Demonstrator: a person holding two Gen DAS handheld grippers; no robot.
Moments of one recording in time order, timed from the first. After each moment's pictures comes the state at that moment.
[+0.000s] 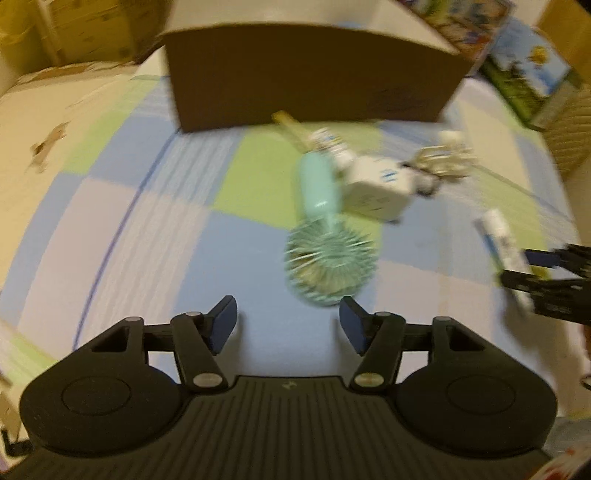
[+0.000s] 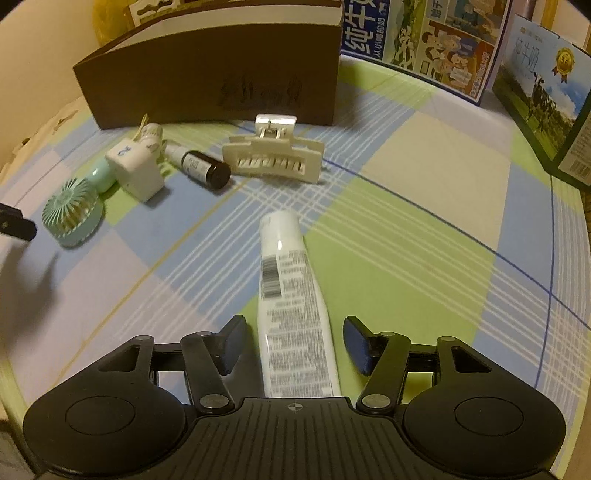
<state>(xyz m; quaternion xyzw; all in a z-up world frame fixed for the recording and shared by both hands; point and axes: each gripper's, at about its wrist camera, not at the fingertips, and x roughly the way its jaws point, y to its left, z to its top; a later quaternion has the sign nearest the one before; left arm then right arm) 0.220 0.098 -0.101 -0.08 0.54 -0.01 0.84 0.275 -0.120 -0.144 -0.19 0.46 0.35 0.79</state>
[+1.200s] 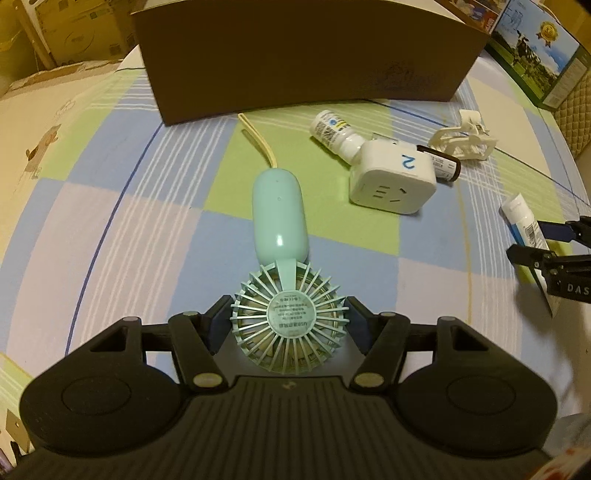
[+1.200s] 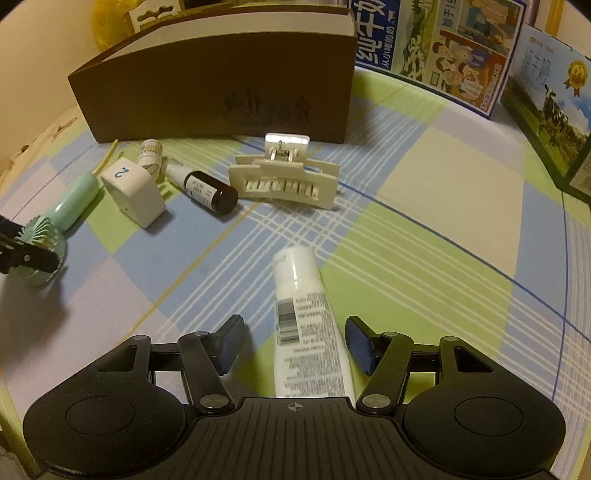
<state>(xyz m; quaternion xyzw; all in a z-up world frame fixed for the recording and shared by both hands) 0.240 0.097 -0.133 -0.05 0.56 0.00 0.83 0.284 -0.097 -0.147 -0.19 0.45 0.36 0.80</state>
